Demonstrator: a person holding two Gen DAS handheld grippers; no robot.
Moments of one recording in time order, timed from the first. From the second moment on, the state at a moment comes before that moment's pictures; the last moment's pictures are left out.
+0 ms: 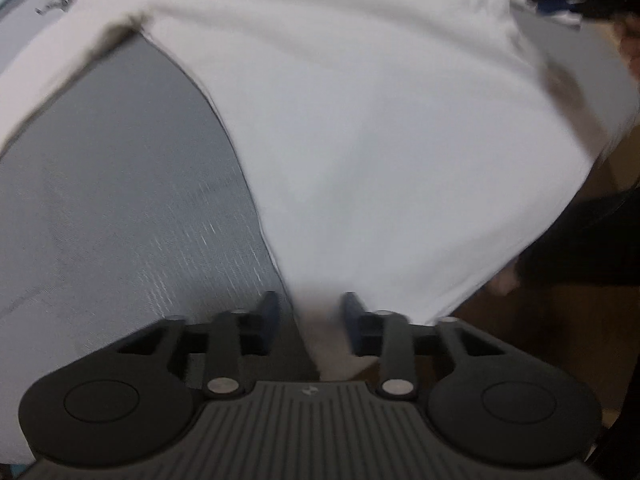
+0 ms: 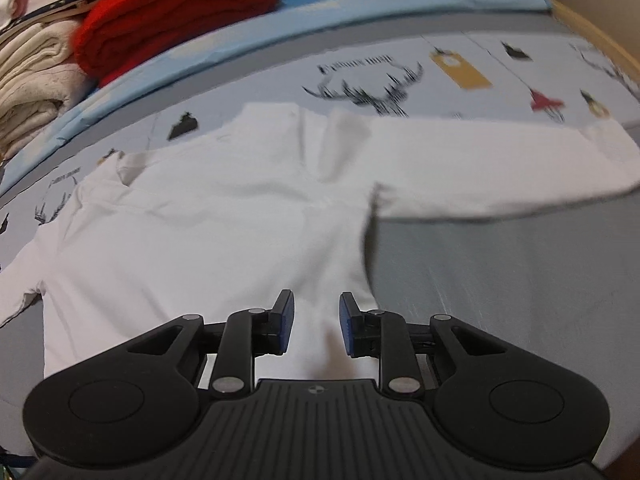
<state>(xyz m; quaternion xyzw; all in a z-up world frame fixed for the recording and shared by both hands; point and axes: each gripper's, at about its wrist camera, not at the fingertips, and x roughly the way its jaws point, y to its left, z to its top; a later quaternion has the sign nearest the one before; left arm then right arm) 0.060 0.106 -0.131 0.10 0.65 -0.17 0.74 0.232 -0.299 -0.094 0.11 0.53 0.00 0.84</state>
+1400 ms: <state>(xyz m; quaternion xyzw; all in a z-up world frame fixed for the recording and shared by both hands) 0.064 0.077 -0.102 0.15 0.64 -0.19 0.73 0.175 -0.303 -0.153 0.04 0.63 0.04 0.78</state>
